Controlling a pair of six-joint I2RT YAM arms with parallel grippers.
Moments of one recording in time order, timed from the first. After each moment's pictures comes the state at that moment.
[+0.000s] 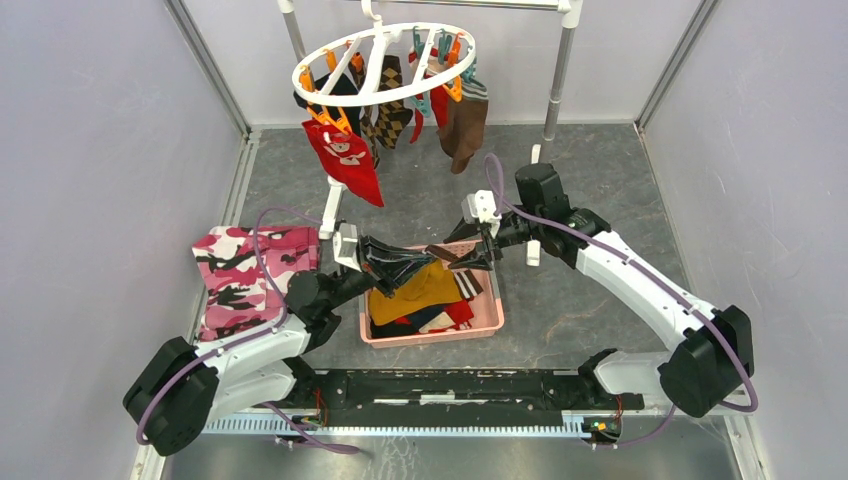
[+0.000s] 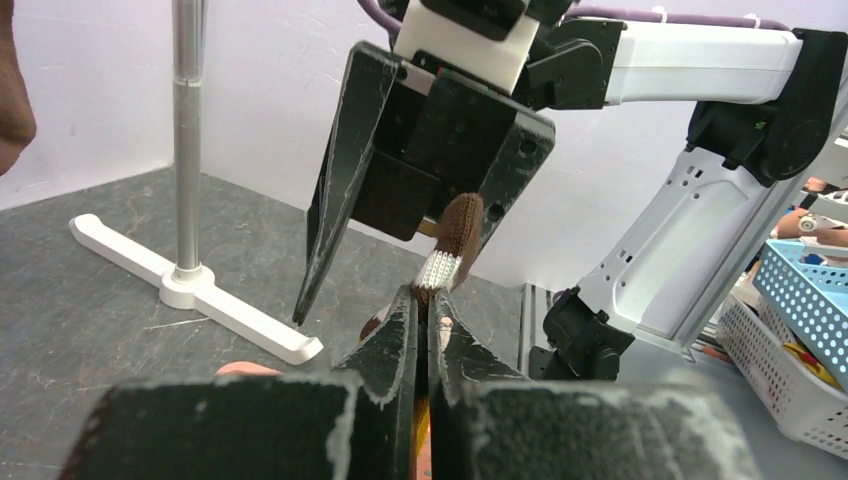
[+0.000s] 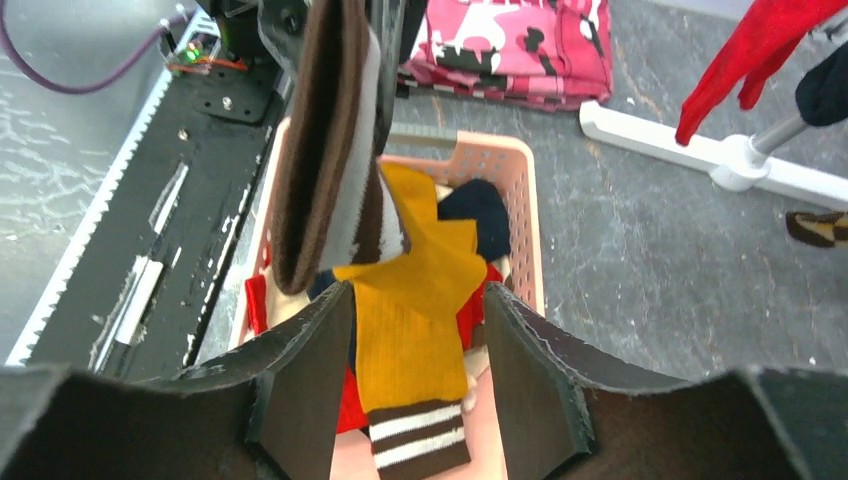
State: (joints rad) left arm -0.71 1.01 0.28 1.21 0.45 -0.51; right arm 0.56 1.29 1.05 -0.36 -1.04 -0.68
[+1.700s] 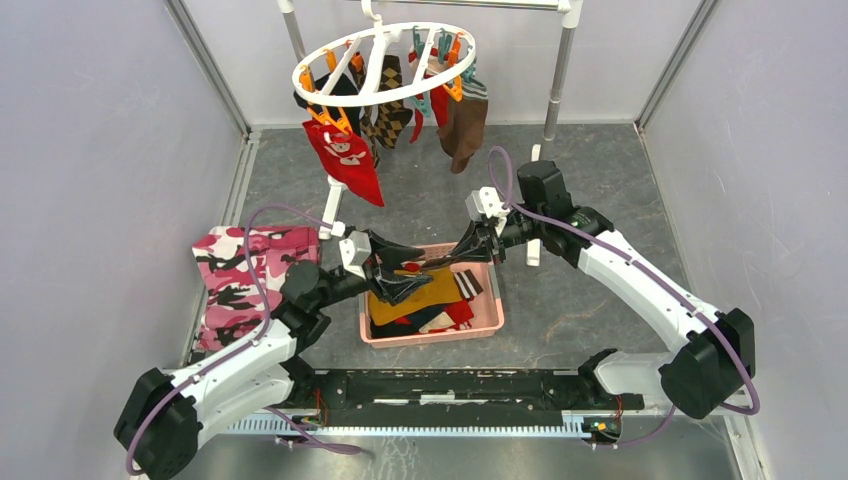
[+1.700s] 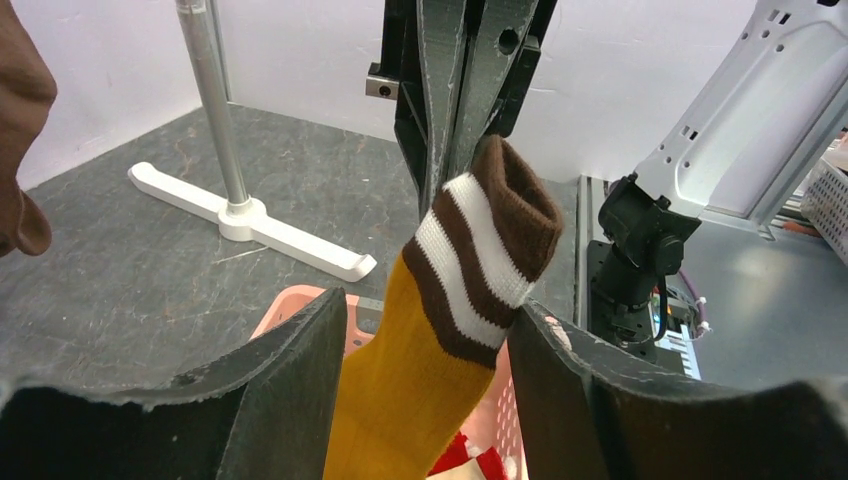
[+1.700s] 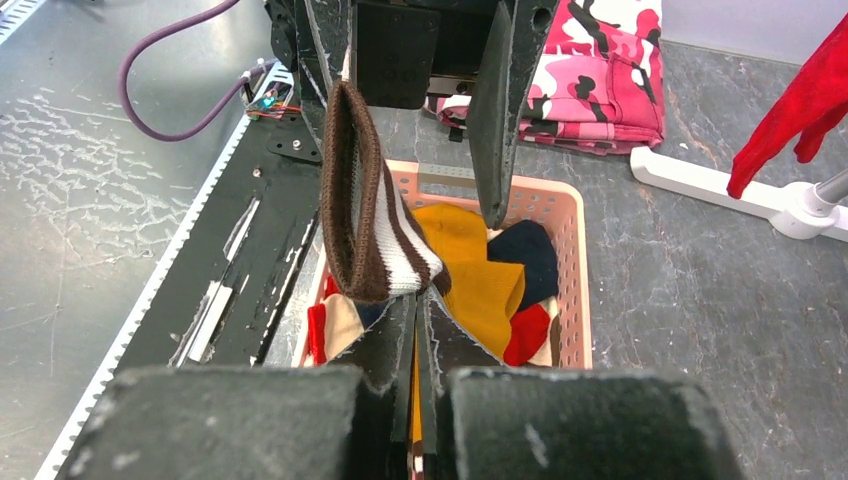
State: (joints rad) left arm -0.66 0.84 0.33 0.77 0.58 -0.24; right arm 0.56 1.28 1.09 -0.36 -1.17 -0.59
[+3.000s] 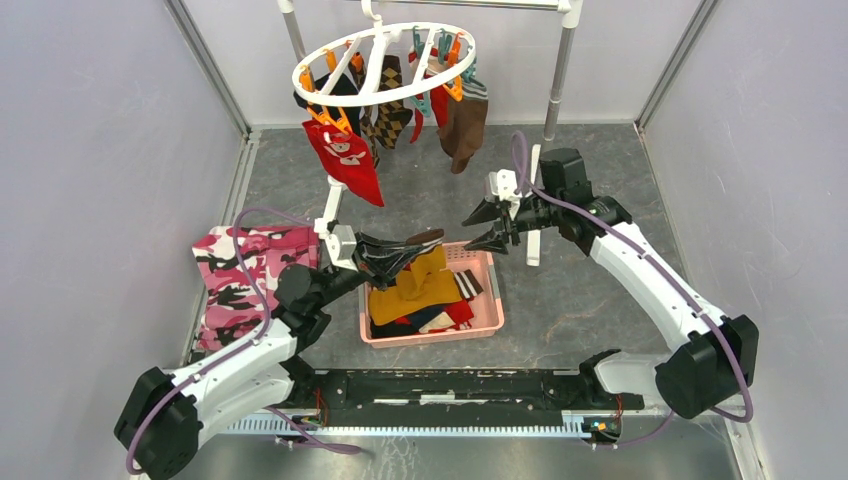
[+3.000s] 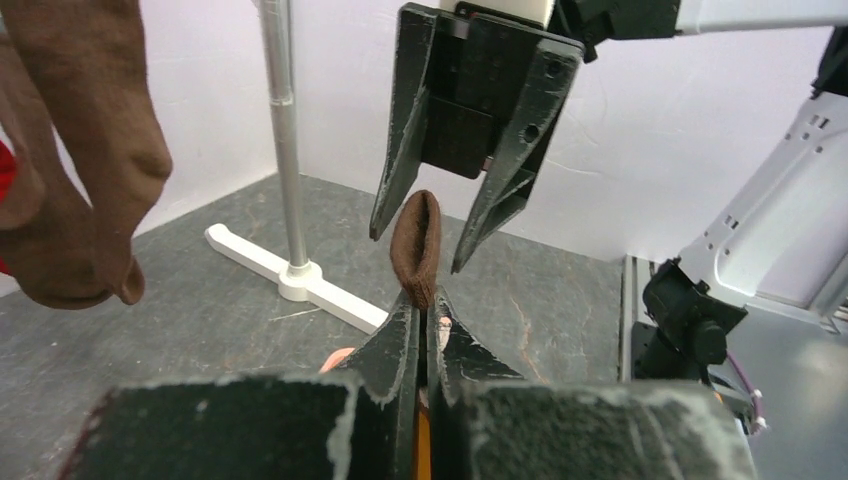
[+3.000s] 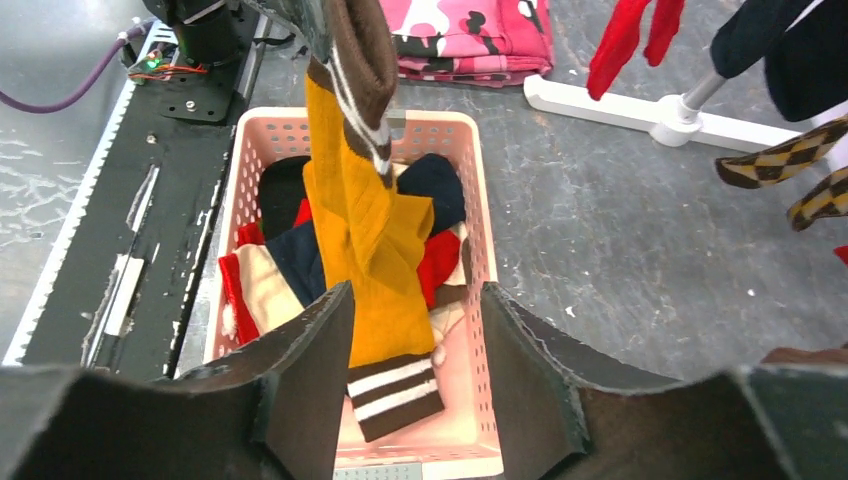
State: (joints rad) left arm -0.66 0.85 0.33 0.92 0.46 -0.27; right arm 0.43 1.29 1.14 -0.48 -1.09 -0.69
